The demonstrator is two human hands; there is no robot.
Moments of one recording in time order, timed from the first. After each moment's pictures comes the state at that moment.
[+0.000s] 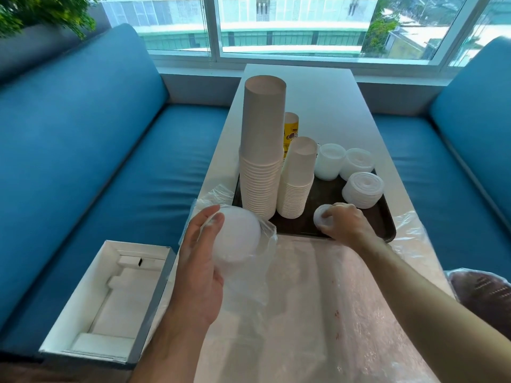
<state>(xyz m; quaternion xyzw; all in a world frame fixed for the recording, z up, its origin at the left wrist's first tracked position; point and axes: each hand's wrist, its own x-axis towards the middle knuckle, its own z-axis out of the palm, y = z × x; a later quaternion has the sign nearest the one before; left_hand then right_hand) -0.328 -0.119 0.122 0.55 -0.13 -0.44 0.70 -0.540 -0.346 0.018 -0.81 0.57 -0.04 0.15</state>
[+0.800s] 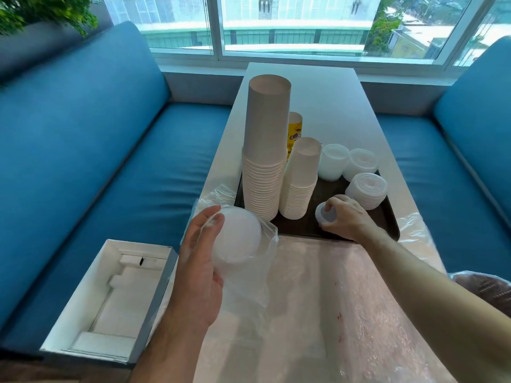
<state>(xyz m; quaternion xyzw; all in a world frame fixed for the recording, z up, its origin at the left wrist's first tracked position) -0.324 -0.118 0.124 0.55 -0.14 -0.44 0.70 -0.541 -0.371 0.015 -0.82 0.54 -0.02 0.18</state>
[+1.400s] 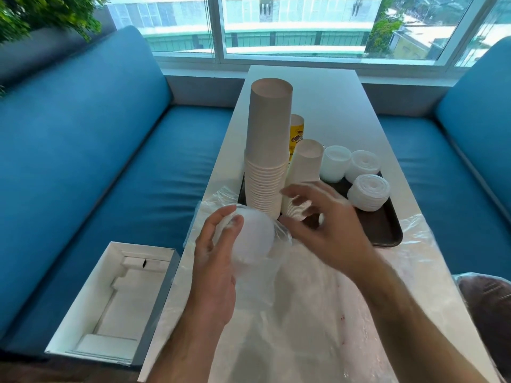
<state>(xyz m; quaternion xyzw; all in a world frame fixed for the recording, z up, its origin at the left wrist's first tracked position) -0.338 -0.126 0.127 0.56 -0.17 -0.43 0.69 -0.486 -0.242 0.130 -0.83 0.32 -0.36 0.29</state>
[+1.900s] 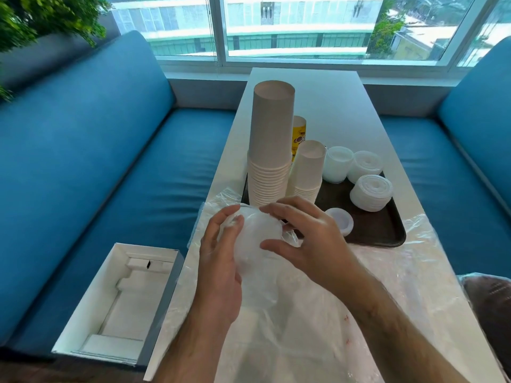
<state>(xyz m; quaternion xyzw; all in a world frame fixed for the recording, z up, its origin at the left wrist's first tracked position) -0.338 -0.127 0.128 0.57 -0.15 -0.44 0.68 -0.468 -0.211 0.128 -0.86 0.30 -0.32 0.27</state>
